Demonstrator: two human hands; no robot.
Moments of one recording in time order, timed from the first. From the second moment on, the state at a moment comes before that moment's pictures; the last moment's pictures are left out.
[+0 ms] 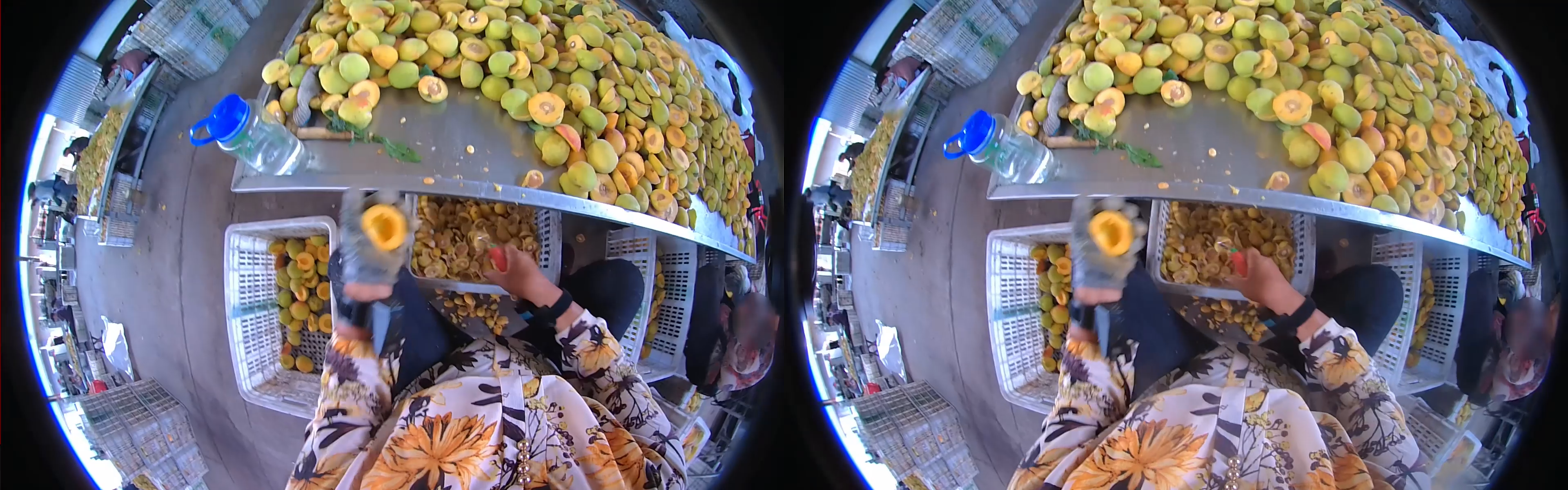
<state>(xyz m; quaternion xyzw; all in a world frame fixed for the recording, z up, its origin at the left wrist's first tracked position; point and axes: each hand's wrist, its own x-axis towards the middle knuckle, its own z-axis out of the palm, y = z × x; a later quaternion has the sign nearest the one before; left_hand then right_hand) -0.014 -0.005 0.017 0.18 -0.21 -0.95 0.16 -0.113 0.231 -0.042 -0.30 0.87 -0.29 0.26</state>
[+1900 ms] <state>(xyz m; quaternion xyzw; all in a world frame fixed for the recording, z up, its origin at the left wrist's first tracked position) -0.070 0.095 0.025 0.18 -0.46 -0.84 0.21 -0.074 0.223 0.028 -0.30 0.86 -0.41 0.06</state>
